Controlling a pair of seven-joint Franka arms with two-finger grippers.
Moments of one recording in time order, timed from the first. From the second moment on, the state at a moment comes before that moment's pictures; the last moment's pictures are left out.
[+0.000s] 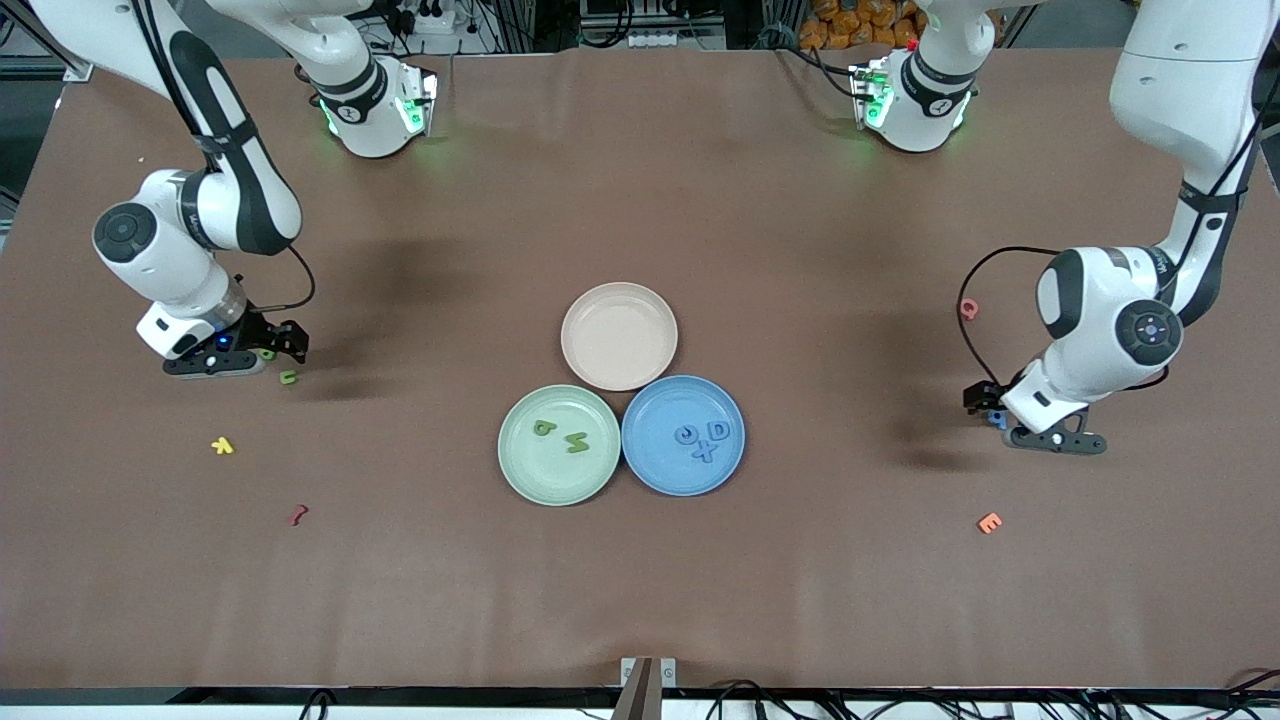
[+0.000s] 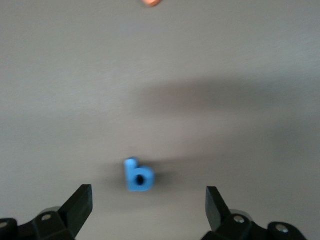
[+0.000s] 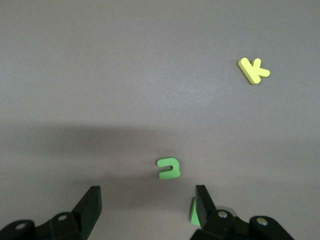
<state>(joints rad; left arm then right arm) 0.11 0.47 -0.06 -2.04 0.11 2.53 0.11 0.04 0.20 -0.16 -2.43 -0.04 2.73 -0.19</state>
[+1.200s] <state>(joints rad) 0.17 0.55 -0.08 -2.05 0.11 2.64 0.10 0.02 0.29 -0.16 -2.42 -0.04 2.80 -0.23</state>
